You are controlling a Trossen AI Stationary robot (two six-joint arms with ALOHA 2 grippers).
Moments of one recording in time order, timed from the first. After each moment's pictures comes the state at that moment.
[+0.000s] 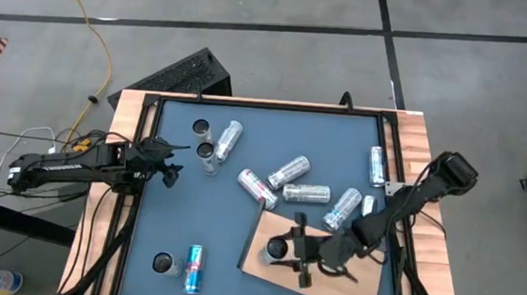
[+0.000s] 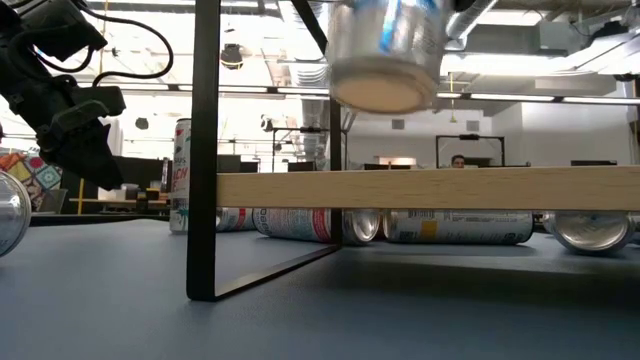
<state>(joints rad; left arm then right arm) 0.22 0.35 0.29 -0.73 -0.31 -0.45 0.60 1.57 0.97 0.23 0.44 0.15</state>
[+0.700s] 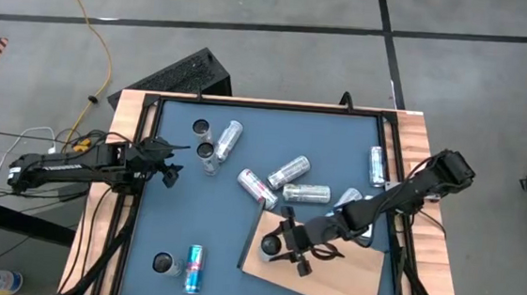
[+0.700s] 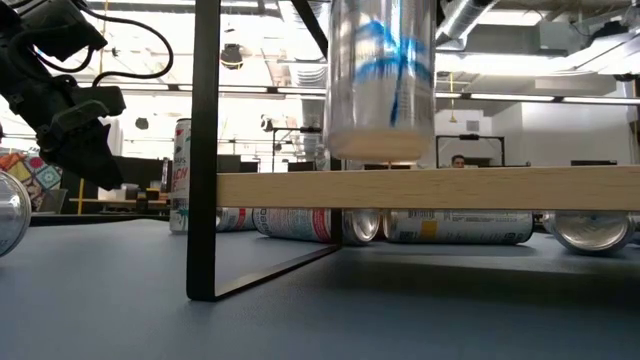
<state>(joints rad) 0.22 0.35 0.29 -0.73 -0.31 -0.45 0.47 1.58 0.96 0.19 0.13 -0.01</state>
